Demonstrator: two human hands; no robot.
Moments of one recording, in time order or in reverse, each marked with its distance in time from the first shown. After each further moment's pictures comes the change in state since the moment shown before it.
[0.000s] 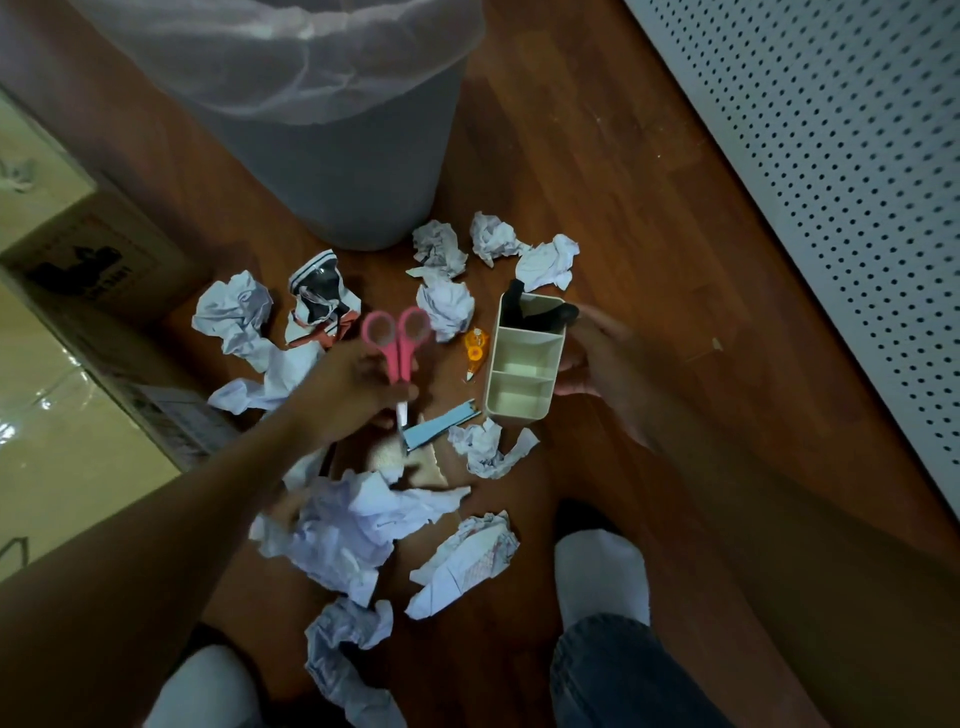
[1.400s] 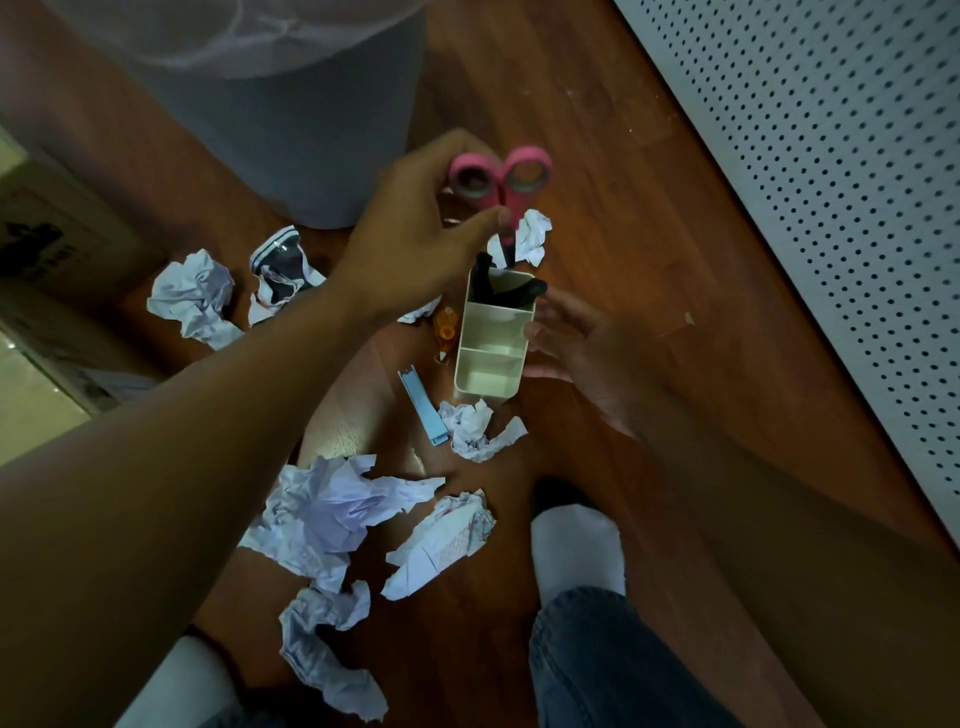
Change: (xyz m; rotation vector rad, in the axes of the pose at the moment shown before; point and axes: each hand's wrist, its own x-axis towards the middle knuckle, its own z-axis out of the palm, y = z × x) left_hand 0.017 0.133 0.039 0.134 0.203 0.760; right_hand -0.023 0.009 -0.009 0.107 -0.107 -0.101
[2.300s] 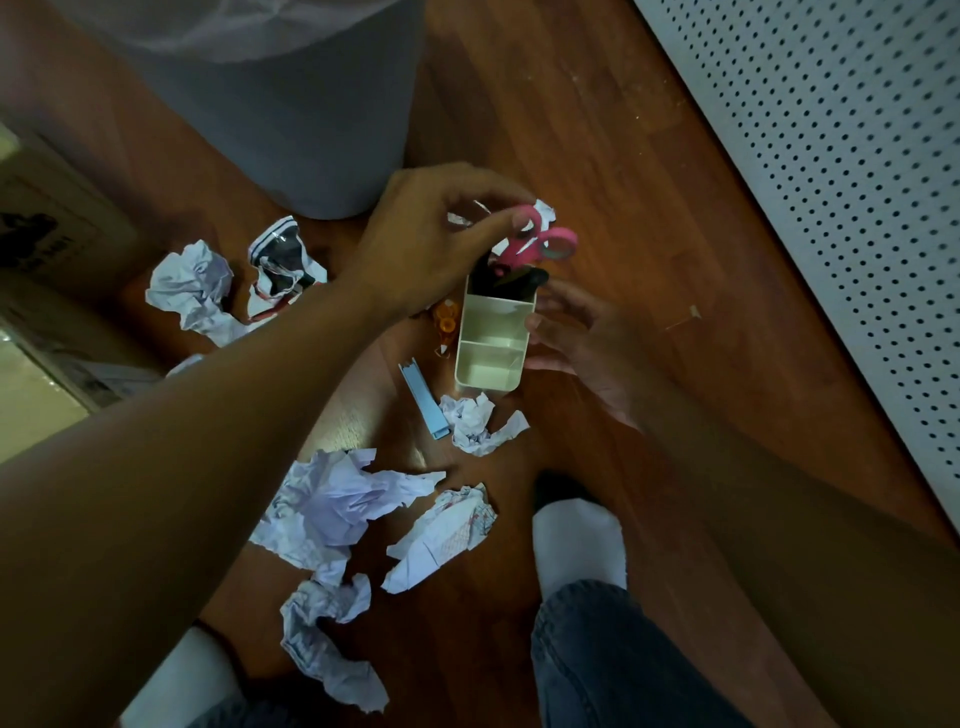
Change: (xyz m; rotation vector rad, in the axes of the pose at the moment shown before) left_hand 0.000 -0.017 0.010 0.104 -0.057 0.077; right_hand 0.001 0.001 -0.003 0.012 -0.018 0.003
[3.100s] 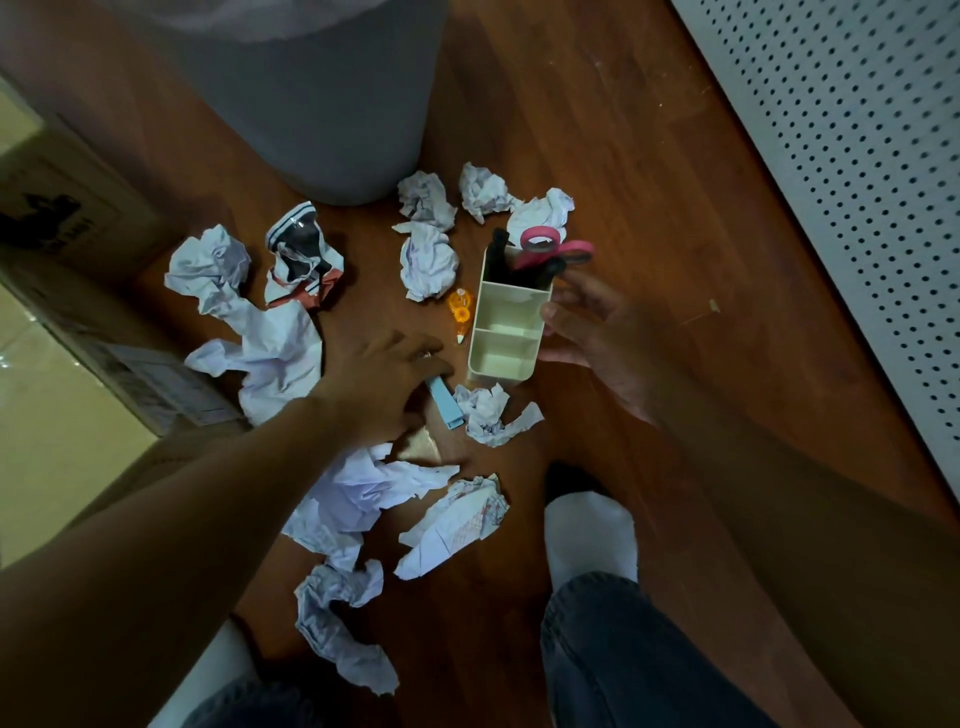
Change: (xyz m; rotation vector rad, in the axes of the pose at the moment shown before) left_hand -0.121 -0.076 0.009 0.649 -0.699 -0.202; right_hand 0.001 -0.002 0.005 -0.036 0.009 0.002
